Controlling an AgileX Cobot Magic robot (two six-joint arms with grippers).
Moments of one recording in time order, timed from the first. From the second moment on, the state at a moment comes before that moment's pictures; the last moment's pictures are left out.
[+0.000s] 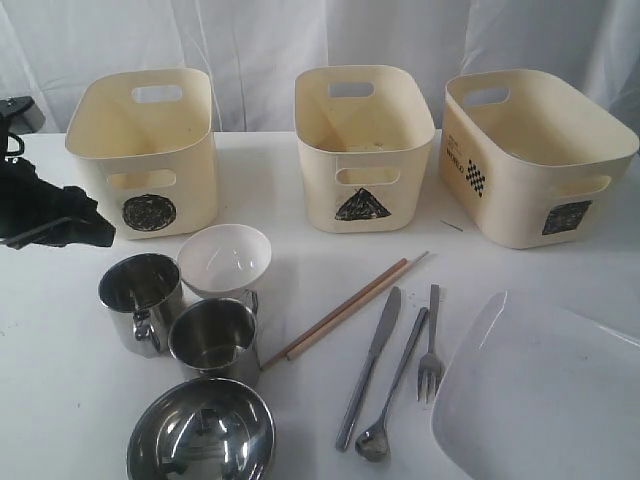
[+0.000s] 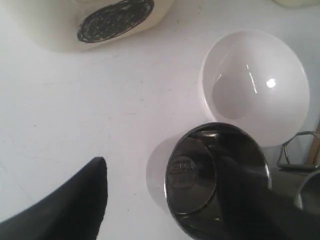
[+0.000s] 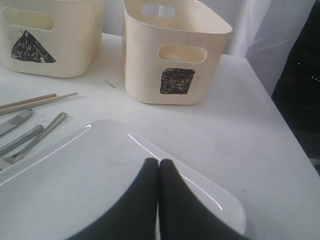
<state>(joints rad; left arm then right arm) -0.04 1.53 -0.96 -0.71 0.65 0.72 -0.04 0.00 0.00 -0.22 0.35 0.11</state>
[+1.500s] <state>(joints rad) -0.15 1.73 -1.06 -0.47 0.72 0.53 -0.04 0.00 0.00 -0.22 0.35 0.11</state>
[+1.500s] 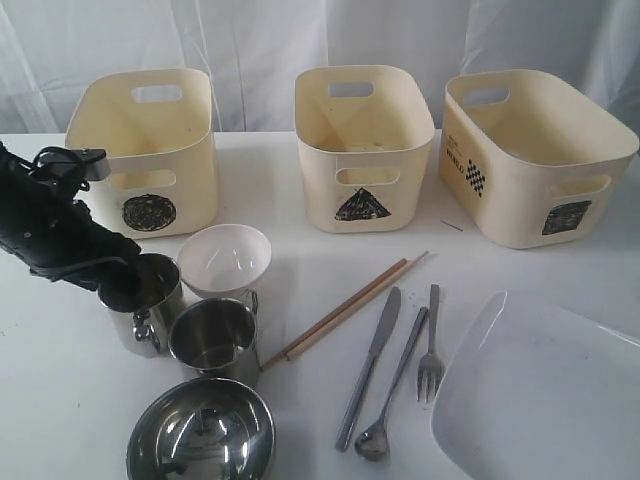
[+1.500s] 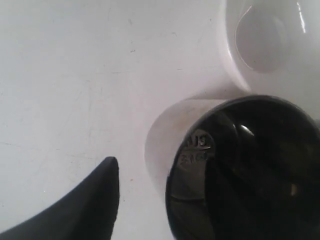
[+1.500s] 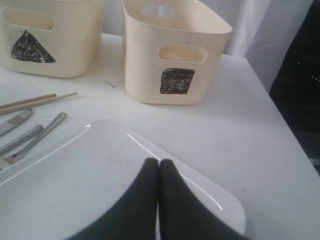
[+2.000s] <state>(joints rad) -0.15 1.60 -1.26 -0.46 0.76 0.57 -0.04 0.00 0.00 -0.22 0.35 0.11</state>
